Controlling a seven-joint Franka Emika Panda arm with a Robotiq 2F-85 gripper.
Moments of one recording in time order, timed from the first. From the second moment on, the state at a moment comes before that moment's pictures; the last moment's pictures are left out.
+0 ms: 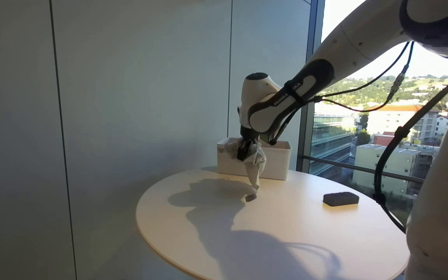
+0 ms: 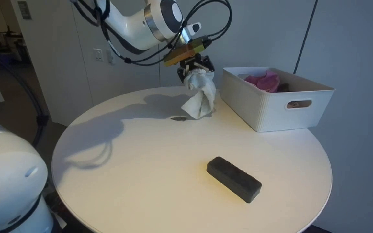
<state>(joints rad) -0.08 -0.14 -0.11 -2.24 -0.58 2.55 -0.08</state>
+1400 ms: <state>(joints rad) -0.25 0.18 -0.16 -1.64 -0.66 2.55 0.36</state>
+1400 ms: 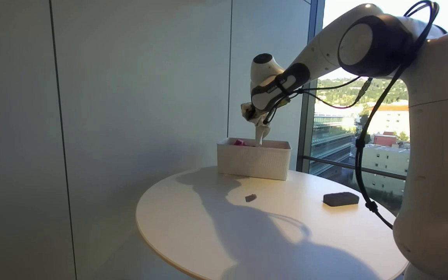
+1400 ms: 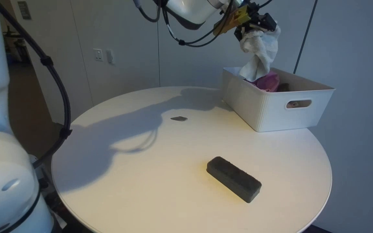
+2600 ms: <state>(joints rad) -0.20 0.25 -0.16 -1.54 -0.38 2.47 0.27</state>
